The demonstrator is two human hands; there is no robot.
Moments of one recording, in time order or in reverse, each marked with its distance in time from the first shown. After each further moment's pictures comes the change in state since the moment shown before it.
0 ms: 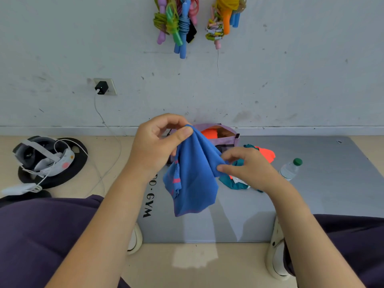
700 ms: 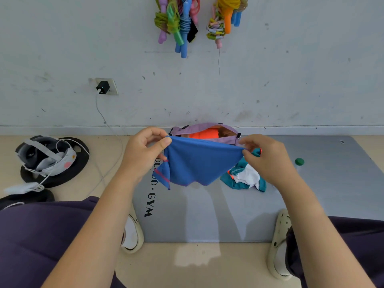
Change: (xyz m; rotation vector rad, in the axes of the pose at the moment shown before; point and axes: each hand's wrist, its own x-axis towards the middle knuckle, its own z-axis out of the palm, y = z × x) left_hand 0.005 -0.056 -0.038 0.103 0.077 -0.175; right_hand 0.005 0.019 -0.019 -0.254 0.346 -0.084
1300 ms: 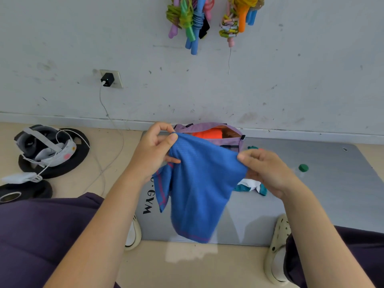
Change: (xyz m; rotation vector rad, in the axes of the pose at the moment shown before) left_hand 0.003 -0.002 0.008 -0.151 -0.071 -0.067; right_hand 0.005 0.010 0.022 0.777 -0.389 0.456
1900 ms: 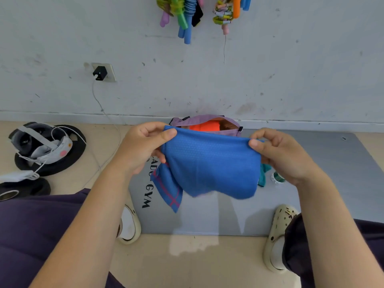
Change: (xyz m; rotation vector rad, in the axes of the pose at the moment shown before) left_hand -0.001 0.009 -0.007 -0.048 -0.084 -0.079; right_hand -0.015 -0.020 -0.026 0.031 -0.070 -0.182
